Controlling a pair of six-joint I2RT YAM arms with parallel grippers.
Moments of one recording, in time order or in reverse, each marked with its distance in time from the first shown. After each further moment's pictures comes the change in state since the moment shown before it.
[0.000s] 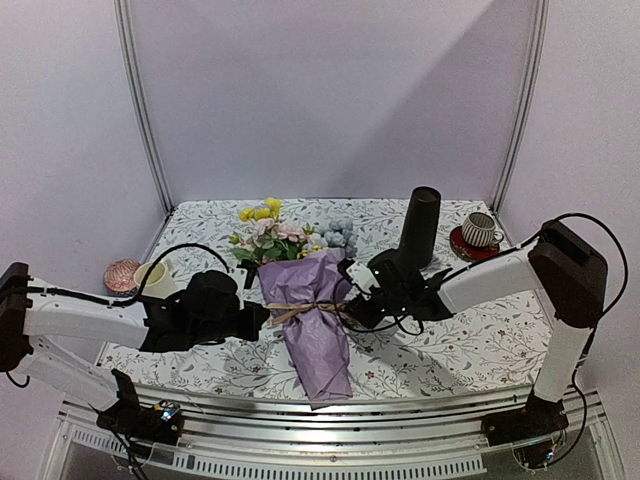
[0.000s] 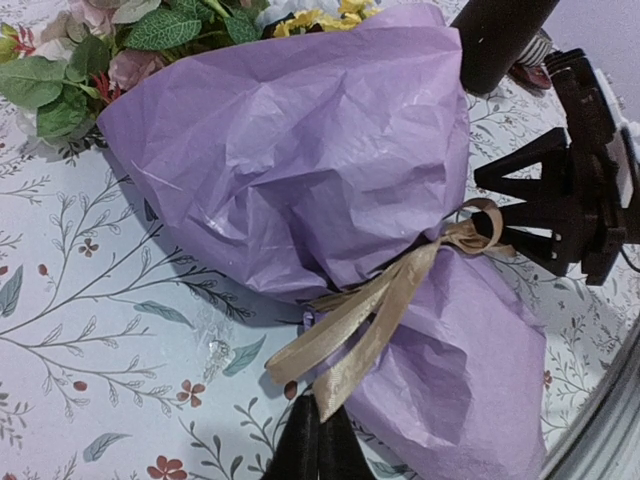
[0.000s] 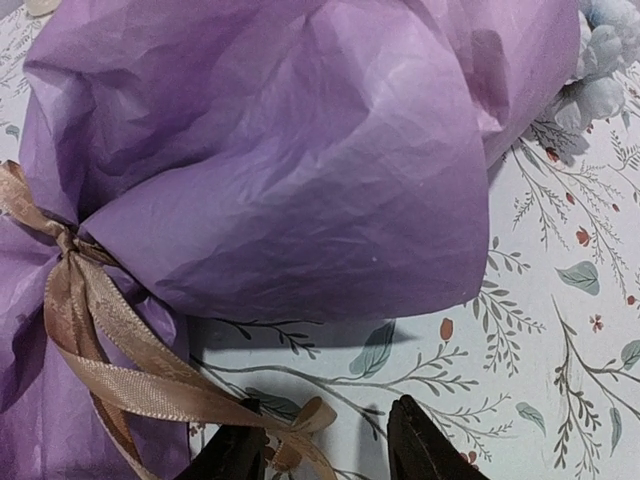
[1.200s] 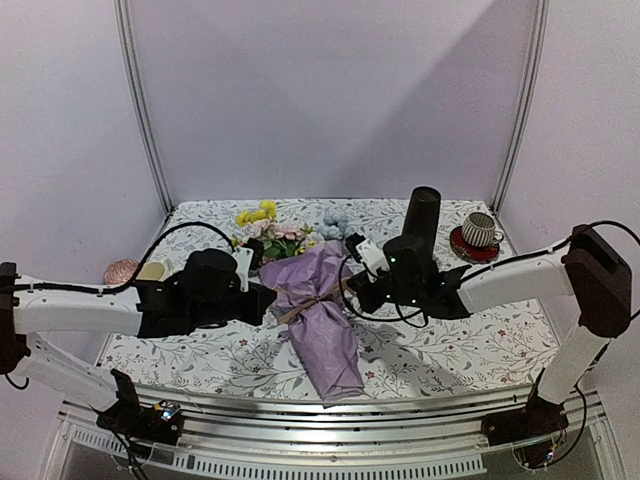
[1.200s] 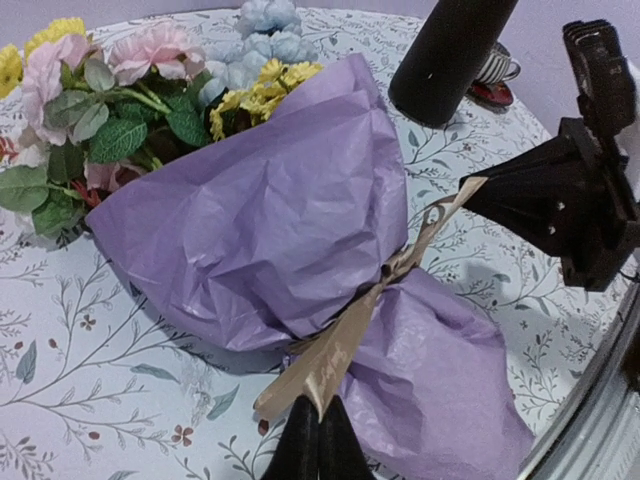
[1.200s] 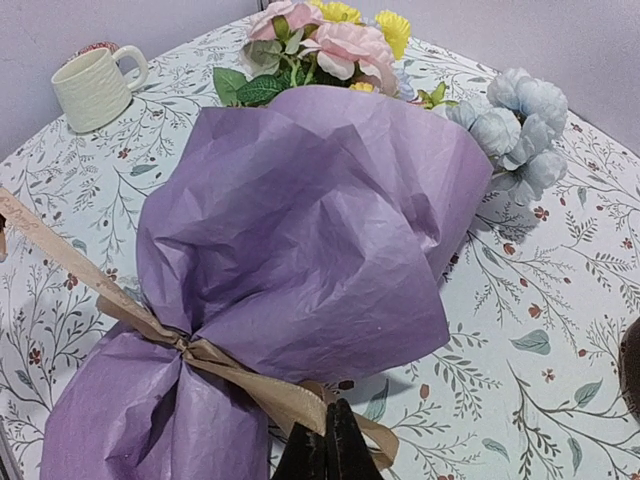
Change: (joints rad) left arm 0.000 -0.028 0.121 -0.089 0.017 0.089; right arm 0.005 -0.145 -0.058 0.138 0.013 0.081
